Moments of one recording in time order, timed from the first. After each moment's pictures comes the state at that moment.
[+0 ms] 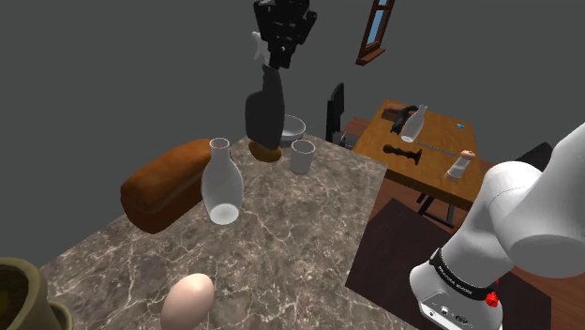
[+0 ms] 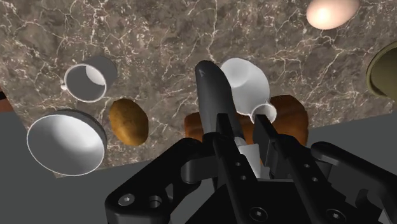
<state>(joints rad) 0.35 -0.16 0.07 -1.69 0.05 1.60 0.36</state>
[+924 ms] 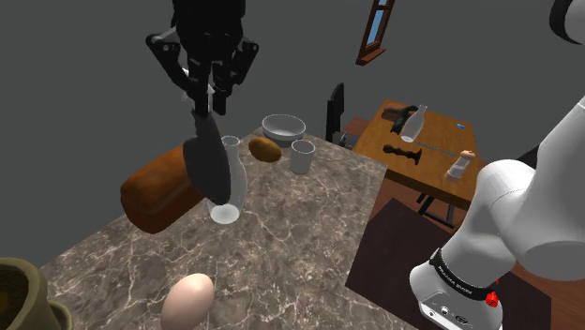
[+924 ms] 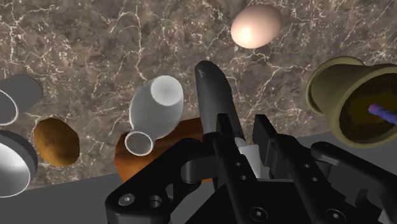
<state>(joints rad) 0.49 0.00 0.26 -1.60 0.01 1.67 0.70</state>
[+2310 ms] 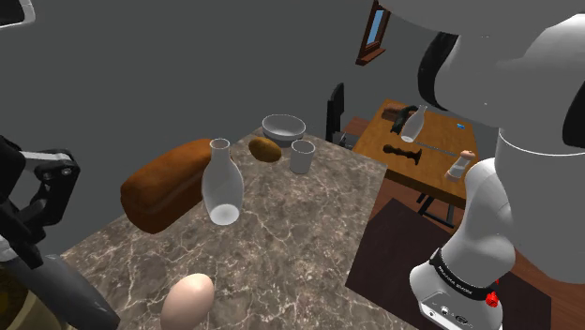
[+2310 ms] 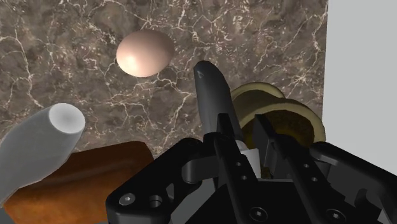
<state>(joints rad) 0.82 0.54 0.38 -1.02 -0.21 1.61 1.09</state>
